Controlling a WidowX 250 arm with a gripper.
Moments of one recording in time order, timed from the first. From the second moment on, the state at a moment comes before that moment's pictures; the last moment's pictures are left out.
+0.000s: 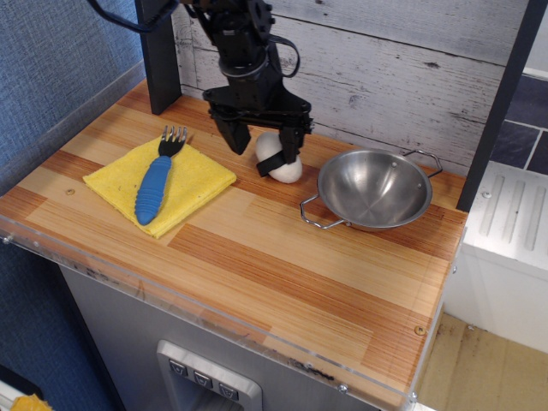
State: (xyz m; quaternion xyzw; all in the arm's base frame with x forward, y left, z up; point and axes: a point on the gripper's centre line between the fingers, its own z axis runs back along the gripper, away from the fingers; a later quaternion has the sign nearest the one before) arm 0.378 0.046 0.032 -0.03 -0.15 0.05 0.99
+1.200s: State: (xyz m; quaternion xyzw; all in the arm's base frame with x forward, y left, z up) arm 0.368 0.050 0.042 -0.05 -0.18 0.05 0.98
